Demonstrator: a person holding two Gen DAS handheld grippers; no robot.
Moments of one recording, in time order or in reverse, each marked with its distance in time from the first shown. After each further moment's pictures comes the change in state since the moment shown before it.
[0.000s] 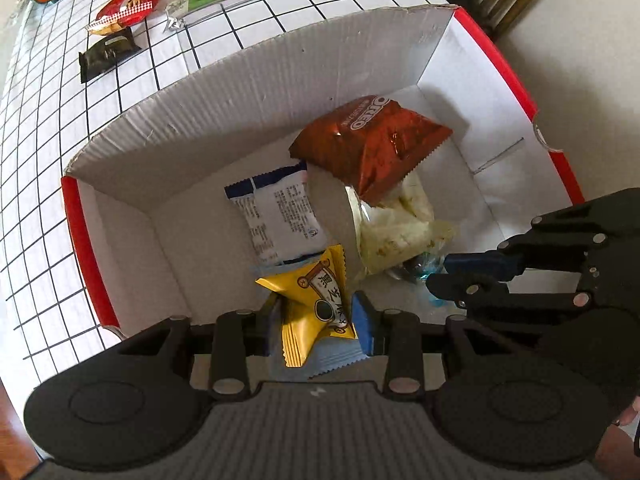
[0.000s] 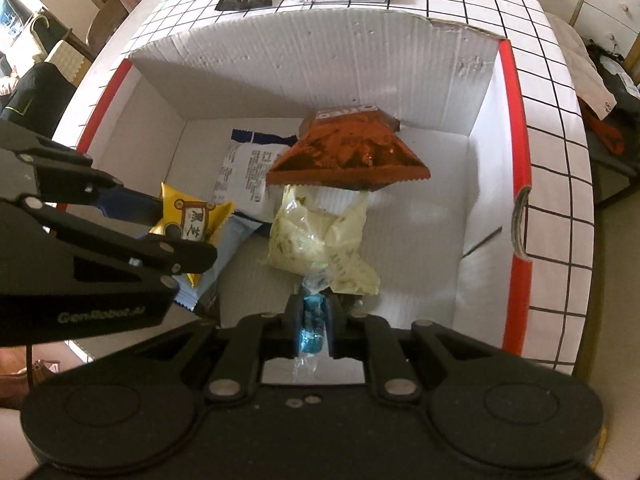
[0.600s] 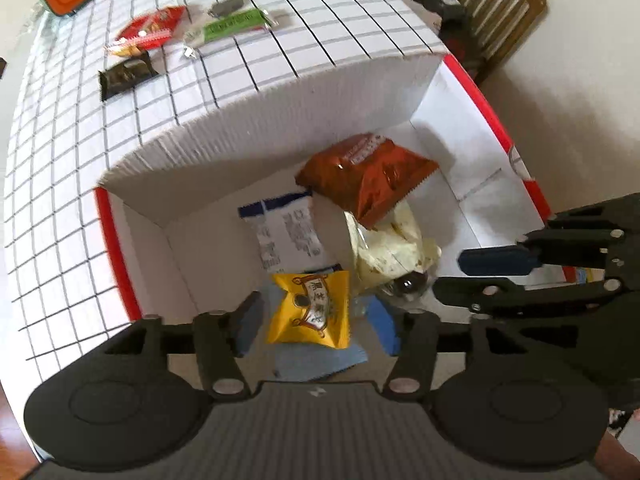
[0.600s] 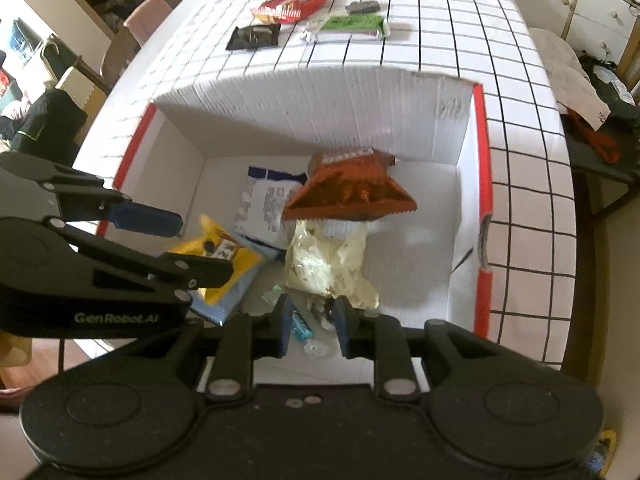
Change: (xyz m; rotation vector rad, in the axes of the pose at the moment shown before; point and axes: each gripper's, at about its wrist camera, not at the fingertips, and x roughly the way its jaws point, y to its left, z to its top) left arm -0.032 0.008 -0.007 -0.034 -0.103 -0.016; right arm -0.040 -0.003 0.002 0.027 -0.091 0.039
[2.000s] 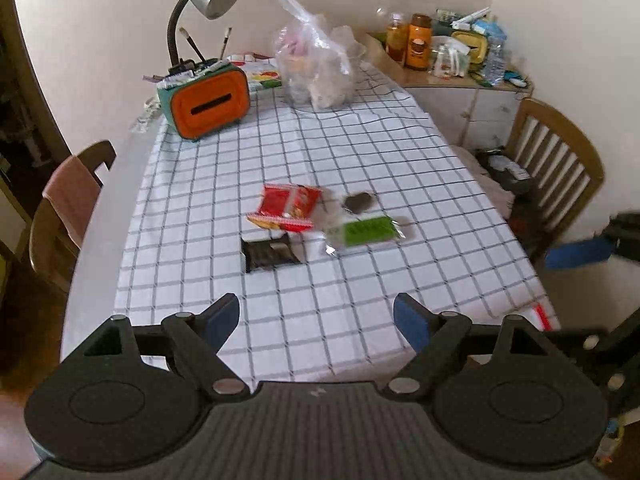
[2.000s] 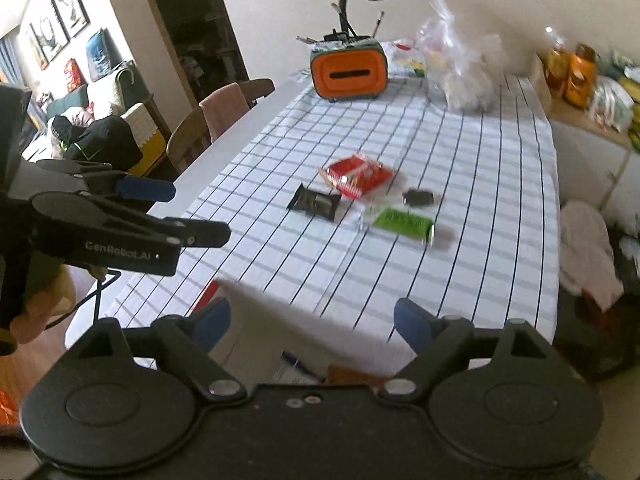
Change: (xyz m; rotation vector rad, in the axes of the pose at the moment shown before) left arm -0.096 0.102 0.069 -0.153 -0.436 0.164; right arm -0.068 0.029 0.132 -0.305 -0.270 0.065
